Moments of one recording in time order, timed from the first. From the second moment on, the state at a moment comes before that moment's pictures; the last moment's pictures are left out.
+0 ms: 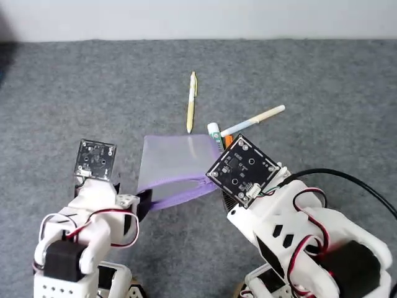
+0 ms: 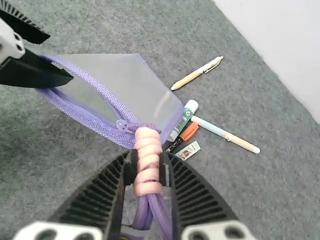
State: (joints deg) left arm 5.0 -76.7 55.7 83.6 4.7; right arm -30.9 -54.6 3.6 100.3 24.0
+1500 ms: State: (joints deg) left arm 5.0 -76.2 46.8 89.5 -0.1; right arm -21.1 -54.7 20.9 89.2 23.8
